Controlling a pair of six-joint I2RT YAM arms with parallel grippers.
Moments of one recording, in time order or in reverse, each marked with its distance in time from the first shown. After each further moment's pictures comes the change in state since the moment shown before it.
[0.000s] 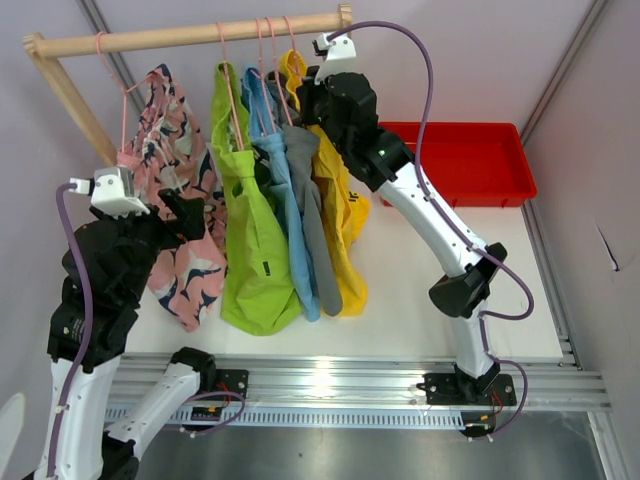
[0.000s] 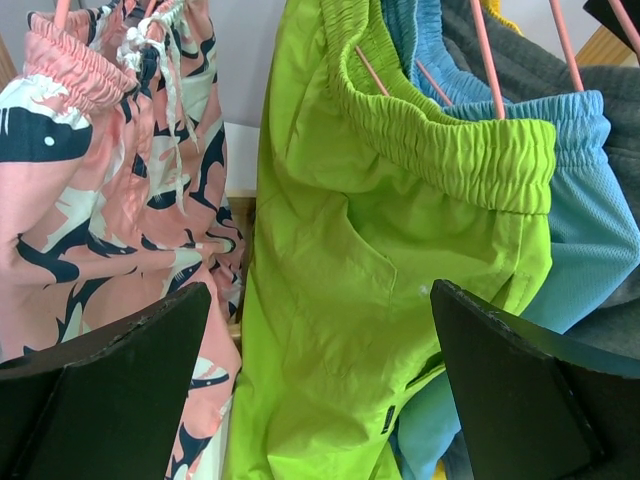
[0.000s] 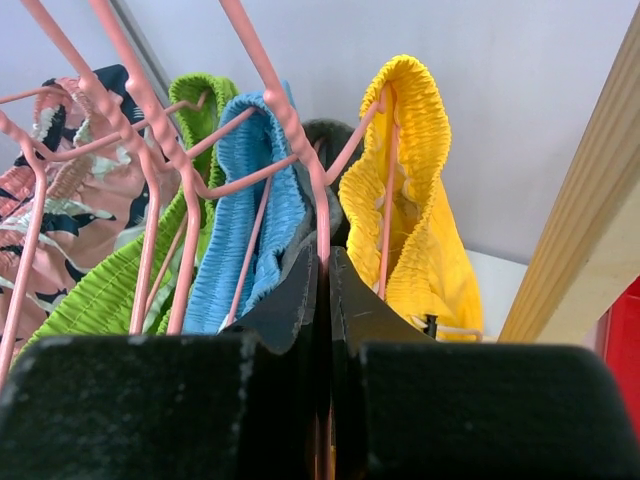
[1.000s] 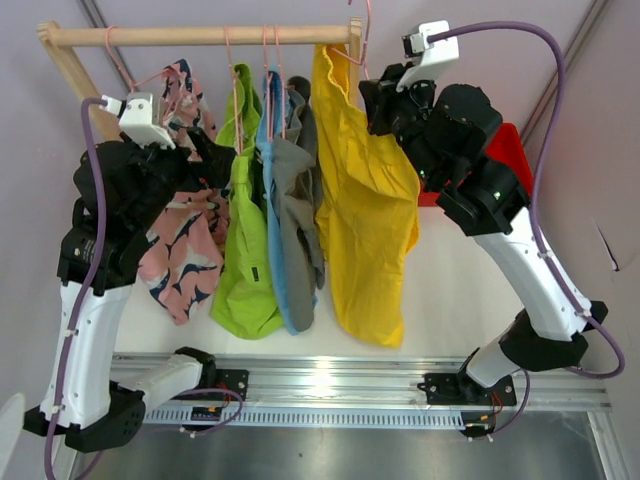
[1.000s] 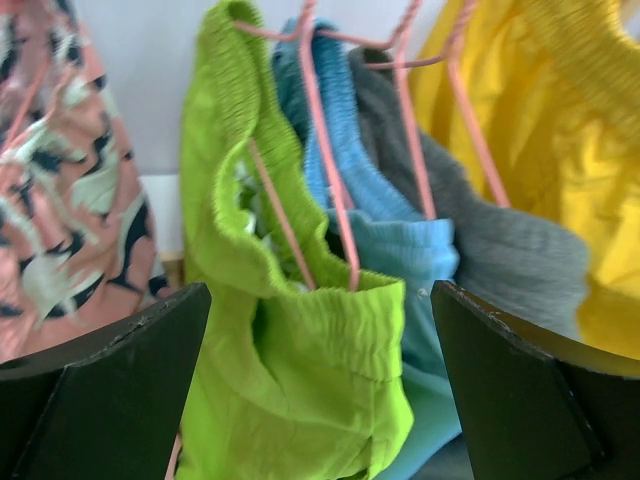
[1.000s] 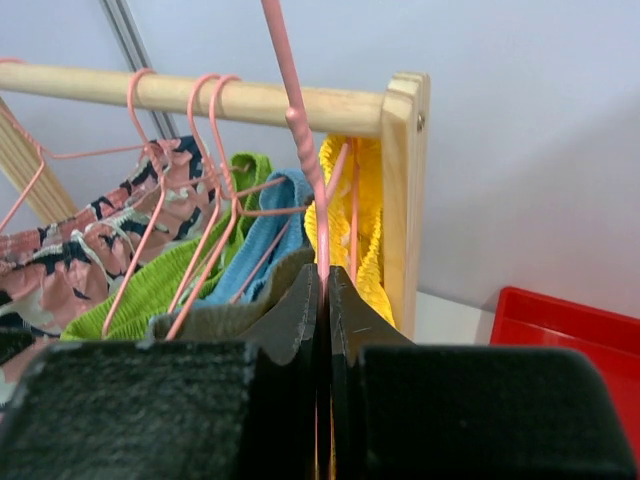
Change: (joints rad) left arm -0.008 0.346 0.335 0.027 0.213 0.047; right arm 0.069 -0.490 -0.243 -0.092 0.086 -0.146
